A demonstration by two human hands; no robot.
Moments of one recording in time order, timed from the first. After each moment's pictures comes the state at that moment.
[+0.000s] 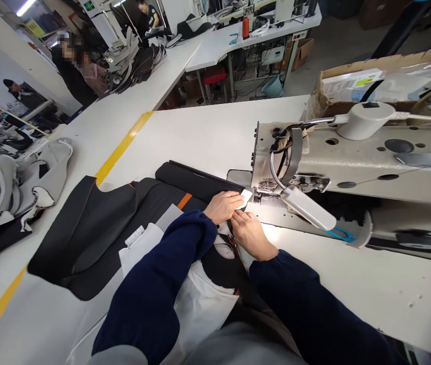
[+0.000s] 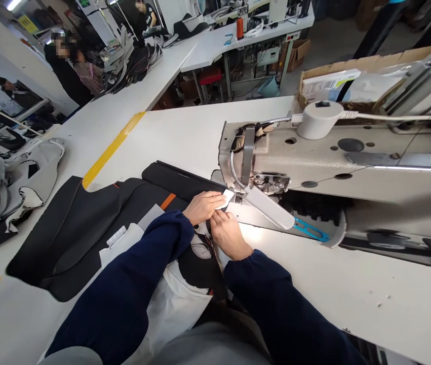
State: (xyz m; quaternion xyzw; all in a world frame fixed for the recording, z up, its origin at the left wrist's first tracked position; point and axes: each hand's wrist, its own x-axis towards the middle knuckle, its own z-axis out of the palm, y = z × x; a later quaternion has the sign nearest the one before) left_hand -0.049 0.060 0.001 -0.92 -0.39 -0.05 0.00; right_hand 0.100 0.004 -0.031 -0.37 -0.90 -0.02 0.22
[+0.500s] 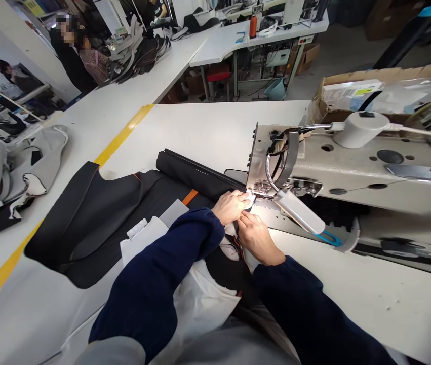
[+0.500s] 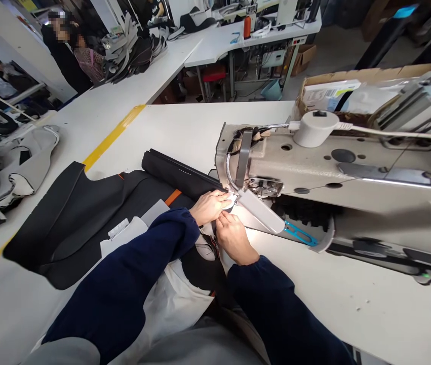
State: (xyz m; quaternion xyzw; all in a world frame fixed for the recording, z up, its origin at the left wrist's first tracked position) left_hand -0.005 0.058 0.015 -0.90 -0.43 0.01 0.00; right_hand 0.134 0.001 -0.027 -0.37 -0.89 -0.03 0.26
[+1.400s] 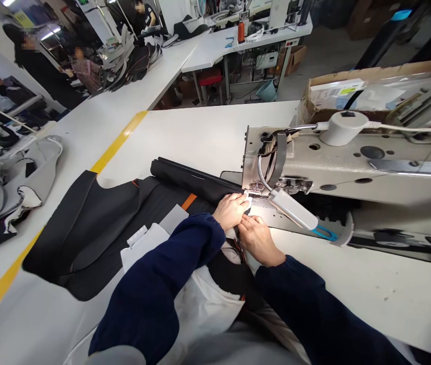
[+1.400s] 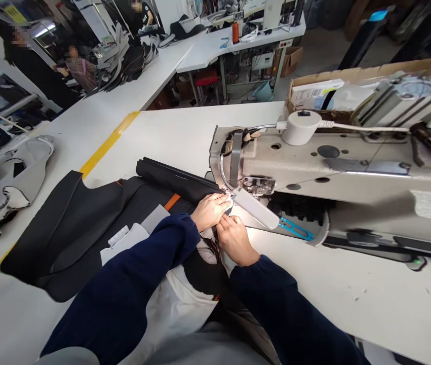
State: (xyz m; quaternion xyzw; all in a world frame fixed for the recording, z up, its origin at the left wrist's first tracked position) left_hand 0.004 0.047 0.010 -0.90 -0.44 -0.05 0.00; right_hand 0.141 -0.006 -0.023 -0.38 -0.89 -0.03 0.25
